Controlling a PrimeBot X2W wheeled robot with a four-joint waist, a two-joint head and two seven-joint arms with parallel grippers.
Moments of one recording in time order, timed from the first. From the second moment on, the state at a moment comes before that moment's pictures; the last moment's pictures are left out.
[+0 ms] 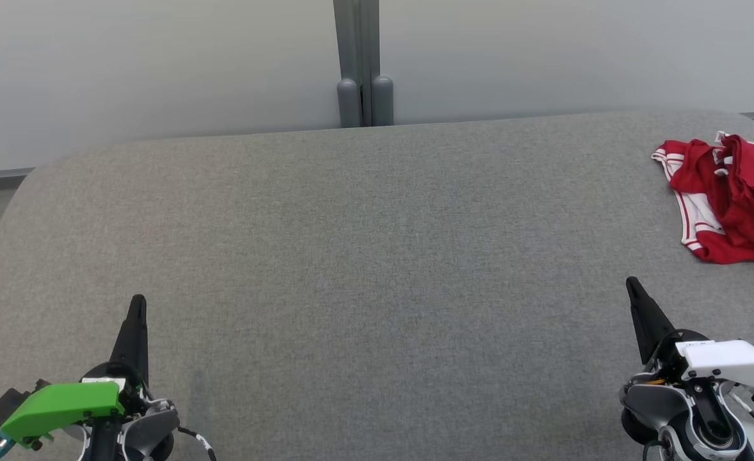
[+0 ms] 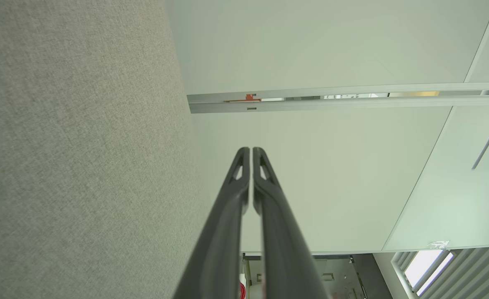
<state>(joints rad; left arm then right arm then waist) -0.10 0.05 0.11 0.25 -1.61 -0.13 0.11 -0.11 -0.05 -0.11 0.24 1.61 0.13 0.11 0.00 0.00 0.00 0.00</state>
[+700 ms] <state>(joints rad) -0.10 0.05 0.11 0.25 -1.61 -0.13 0.11 -0.11 -0.05 -0.11 0.24 1.61 0.13 0.11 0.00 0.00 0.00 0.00</state>
